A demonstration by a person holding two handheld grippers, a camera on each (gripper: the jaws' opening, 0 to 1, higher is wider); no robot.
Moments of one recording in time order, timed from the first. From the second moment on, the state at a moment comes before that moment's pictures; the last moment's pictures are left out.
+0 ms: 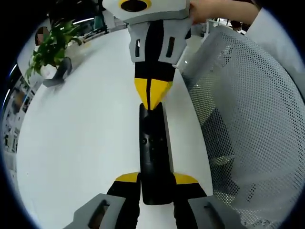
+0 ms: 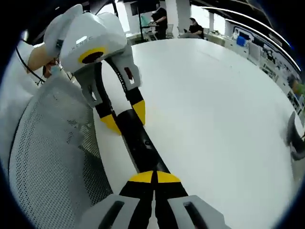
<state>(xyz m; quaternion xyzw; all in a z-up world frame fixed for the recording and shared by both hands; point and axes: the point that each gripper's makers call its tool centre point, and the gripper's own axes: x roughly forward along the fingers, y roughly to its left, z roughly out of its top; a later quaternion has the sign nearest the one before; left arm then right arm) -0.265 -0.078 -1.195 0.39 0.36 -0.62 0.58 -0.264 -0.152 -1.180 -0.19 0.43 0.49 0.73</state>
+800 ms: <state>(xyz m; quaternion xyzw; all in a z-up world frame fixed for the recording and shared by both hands) -0.265 -0.078 -1.195 0.39 0.36 -0.62 0.58 -0.265 -0.138 -1.182 -0.34 0.37 0.56 0.66</state>
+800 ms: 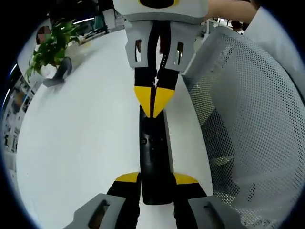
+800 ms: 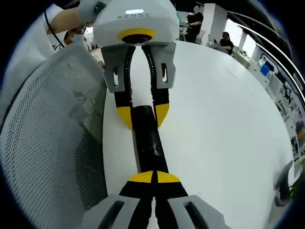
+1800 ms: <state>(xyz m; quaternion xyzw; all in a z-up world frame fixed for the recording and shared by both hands) -0.266 -0.078 -1.195 0.39 0.36 -0.62 0.58 -0.266 -0.131 -1.182 -0.35 0.32 0.59 0.65</state>
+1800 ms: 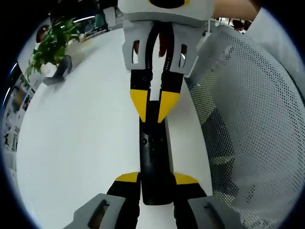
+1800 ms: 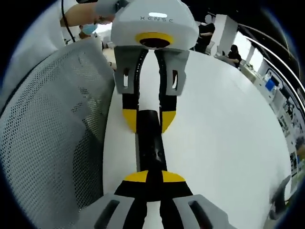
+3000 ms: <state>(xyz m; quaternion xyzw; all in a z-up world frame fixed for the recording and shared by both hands) -0.266 -0.078 -1.194 0.38 0.36 -0.62 0.59 -0.264 -0.123 -1.182 -0.33 0.31 0.59 0.66</state>
